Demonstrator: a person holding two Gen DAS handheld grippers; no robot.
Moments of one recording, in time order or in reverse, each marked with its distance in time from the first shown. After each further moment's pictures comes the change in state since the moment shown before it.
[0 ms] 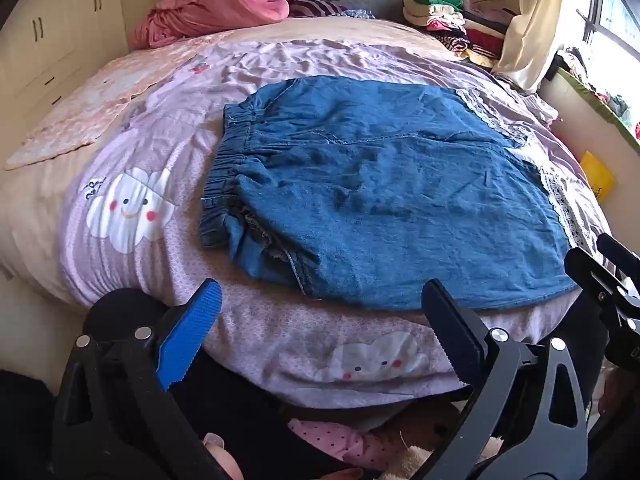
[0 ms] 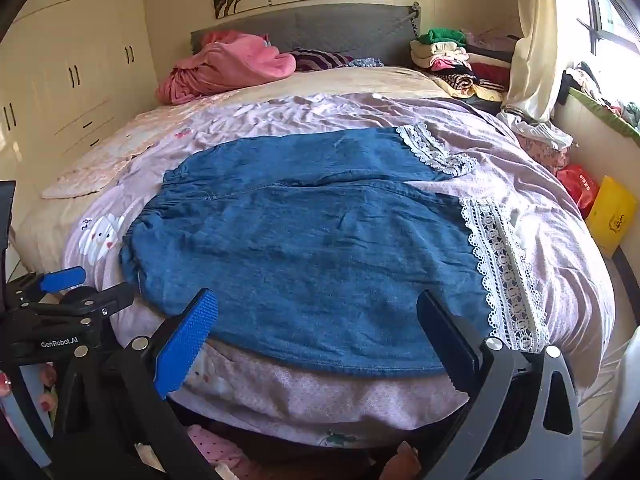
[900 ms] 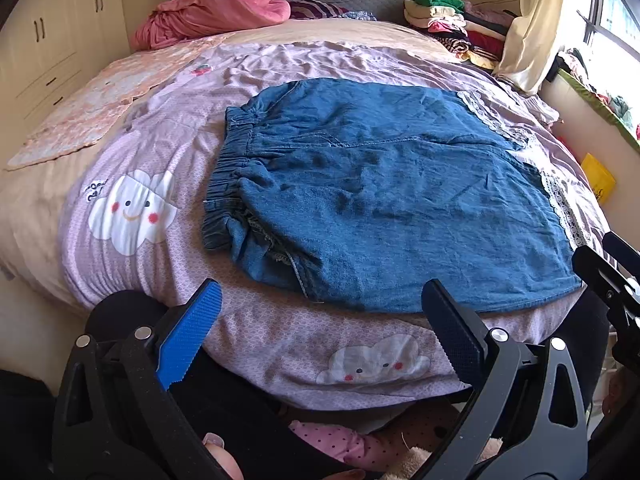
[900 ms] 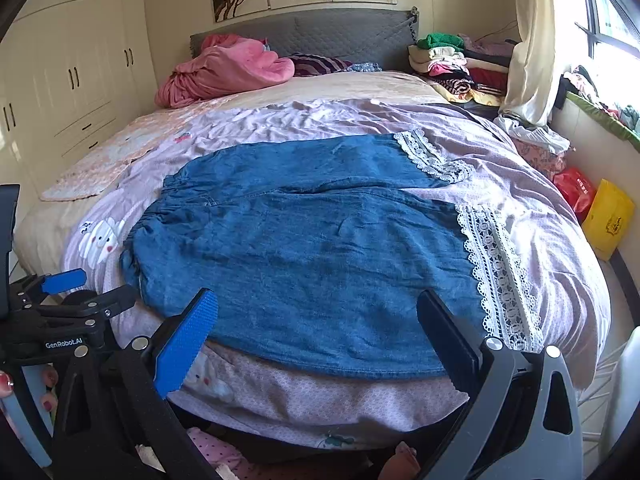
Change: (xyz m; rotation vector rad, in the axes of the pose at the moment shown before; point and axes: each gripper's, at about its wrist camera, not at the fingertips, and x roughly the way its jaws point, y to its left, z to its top) left arm -0.002 0.001 0.005 -0.001 -0.011 -0.004; right arm -0.008 0.001 0.004 -0.008 -0.021 -0.010
